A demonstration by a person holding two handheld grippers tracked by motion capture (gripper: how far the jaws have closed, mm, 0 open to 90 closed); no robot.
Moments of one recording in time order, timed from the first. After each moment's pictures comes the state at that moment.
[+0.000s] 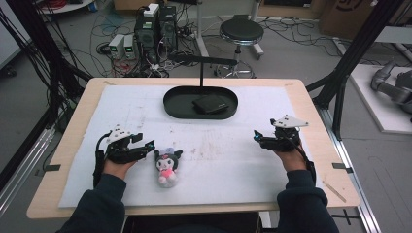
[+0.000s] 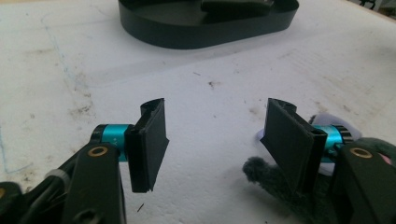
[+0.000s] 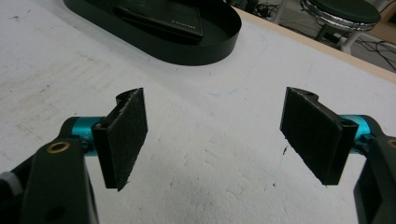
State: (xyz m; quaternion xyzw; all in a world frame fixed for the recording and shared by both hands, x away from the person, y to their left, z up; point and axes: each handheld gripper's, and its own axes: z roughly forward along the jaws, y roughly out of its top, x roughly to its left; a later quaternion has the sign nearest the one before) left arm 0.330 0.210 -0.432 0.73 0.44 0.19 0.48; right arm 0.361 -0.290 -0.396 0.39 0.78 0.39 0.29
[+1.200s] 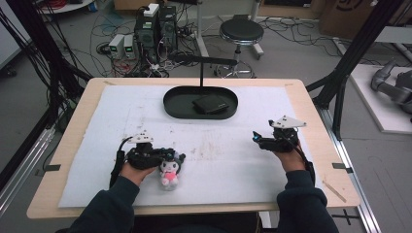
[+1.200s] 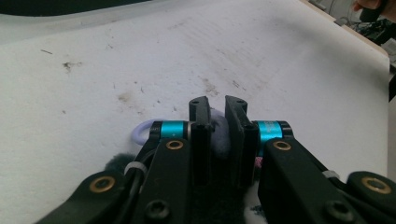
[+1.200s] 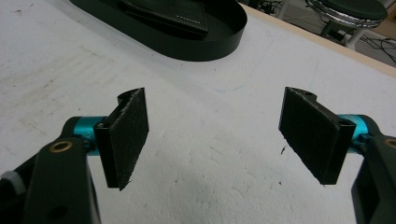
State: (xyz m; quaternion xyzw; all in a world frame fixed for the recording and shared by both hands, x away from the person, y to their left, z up) left arm 0.323 0.162 -0.431 0.78 0.38 0.04 0.50; right arm 0.360 -0.288 -0.398 0.39 0.79 0.39 0.28
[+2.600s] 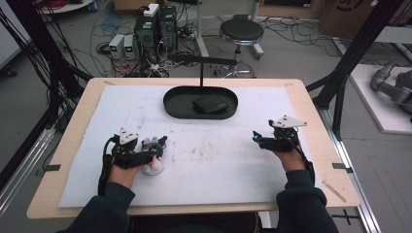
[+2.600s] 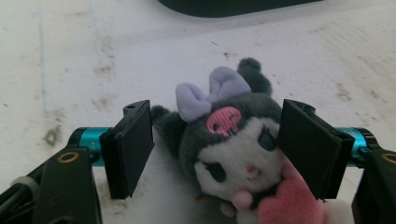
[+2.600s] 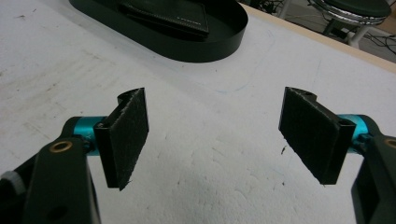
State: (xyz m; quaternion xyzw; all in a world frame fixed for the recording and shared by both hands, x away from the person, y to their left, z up) left arm 0.303 0.182 -0.413 0.73 0.52 0.22 0.39; right arm 0.361 -0.288 -0.398 0.39 0.78 0.39 0.28
